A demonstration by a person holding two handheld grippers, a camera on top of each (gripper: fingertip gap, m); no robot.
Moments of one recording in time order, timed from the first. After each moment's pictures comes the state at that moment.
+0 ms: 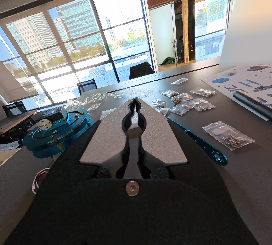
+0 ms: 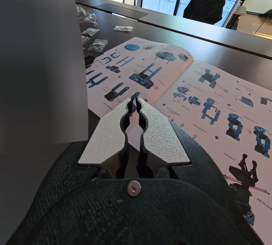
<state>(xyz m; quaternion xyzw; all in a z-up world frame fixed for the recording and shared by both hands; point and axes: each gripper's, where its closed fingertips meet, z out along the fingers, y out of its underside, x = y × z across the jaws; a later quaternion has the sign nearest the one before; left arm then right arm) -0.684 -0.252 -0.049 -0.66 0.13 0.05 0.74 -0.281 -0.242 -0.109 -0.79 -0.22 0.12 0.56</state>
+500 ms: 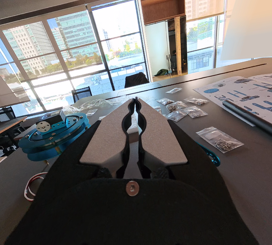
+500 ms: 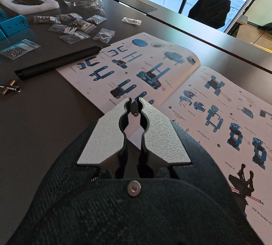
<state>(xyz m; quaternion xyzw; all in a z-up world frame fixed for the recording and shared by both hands) -0.683 -0.262 -0.040 -0.63 0.12 0.02 0.76 -0.295 -0.246 -0.115 -0.79 -0.27 0.09 0.55</state>
